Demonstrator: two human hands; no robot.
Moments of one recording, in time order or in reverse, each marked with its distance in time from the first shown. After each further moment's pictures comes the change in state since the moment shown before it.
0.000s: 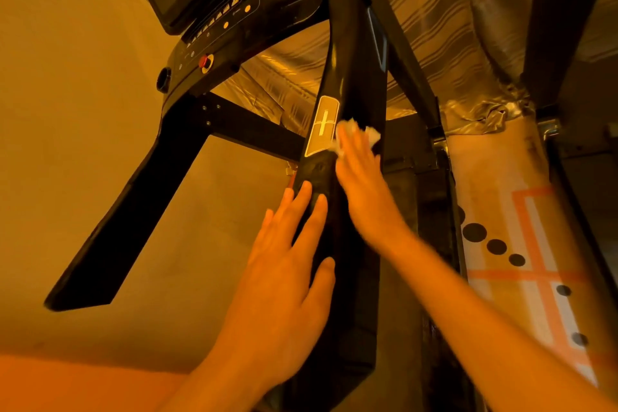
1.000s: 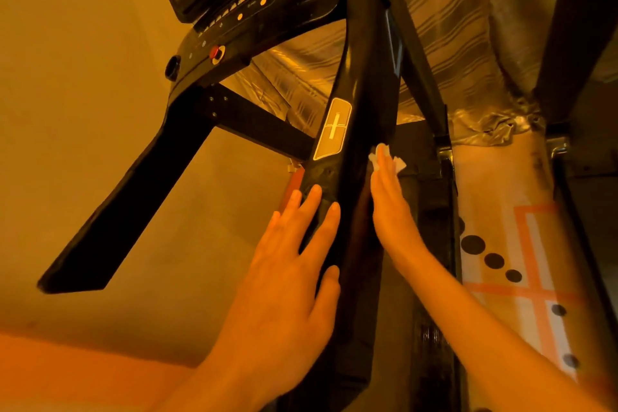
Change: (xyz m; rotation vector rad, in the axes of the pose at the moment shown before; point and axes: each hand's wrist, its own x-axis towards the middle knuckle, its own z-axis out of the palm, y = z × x) left_hand 0.004 0.005 -0.005 0.052 -0.056 -0.025; right_hand -0.002 0.043 -0.003 0.254 0.078 0.175
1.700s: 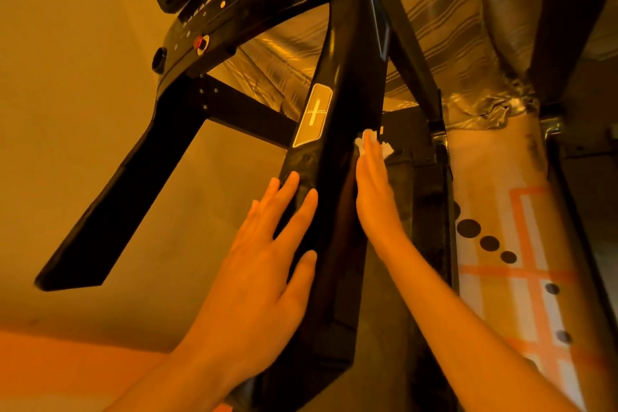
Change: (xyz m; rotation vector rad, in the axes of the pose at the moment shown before) left_hand -0.004 -0.002 0.002 -0.066 0.024 0.019; right_hand 0.003 0.003 0.004 0.066 0.061 0.035
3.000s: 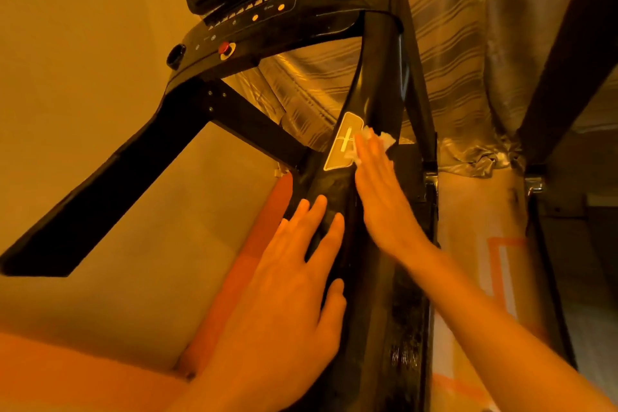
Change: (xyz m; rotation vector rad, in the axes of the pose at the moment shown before) left_hand 0.007 0.003 -0.001 0.037 -0.027 -0.057; right_hand 0.016 -0.041 -0.008 -0.593 -0.226 -0.442
